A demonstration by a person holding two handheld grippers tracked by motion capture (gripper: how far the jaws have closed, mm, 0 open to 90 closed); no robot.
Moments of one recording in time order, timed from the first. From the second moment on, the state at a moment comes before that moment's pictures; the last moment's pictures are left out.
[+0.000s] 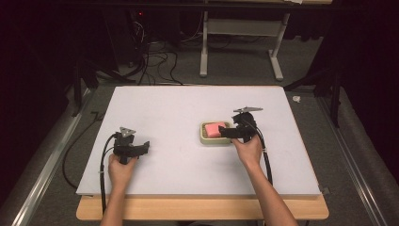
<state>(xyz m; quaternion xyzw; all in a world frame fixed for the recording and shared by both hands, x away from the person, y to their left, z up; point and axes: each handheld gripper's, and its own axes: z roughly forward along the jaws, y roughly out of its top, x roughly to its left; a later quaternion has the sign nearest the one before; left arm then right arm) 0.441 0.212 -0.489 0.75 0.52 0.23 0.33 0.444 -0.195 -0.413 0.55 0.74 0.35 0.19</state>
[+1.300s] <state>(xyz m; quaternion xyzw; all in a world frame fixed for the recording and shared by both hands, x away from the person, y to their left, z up) 0.441 0.212 -0.489 0.75 0.52 0.23 0.33 0.412 -0.250 -0.409 0.57 0.71 0.37 0.21</state>
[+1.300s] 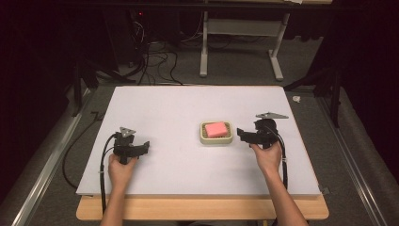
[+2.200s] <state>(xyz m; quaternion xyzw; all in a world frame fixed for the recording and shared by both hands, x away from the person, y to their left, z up) 0.441 0.211 -0.489 0.75 0.52 0.23 0.33 0.396 -0.273 -0.418 0.58 0.69 0.38 0.21</state>
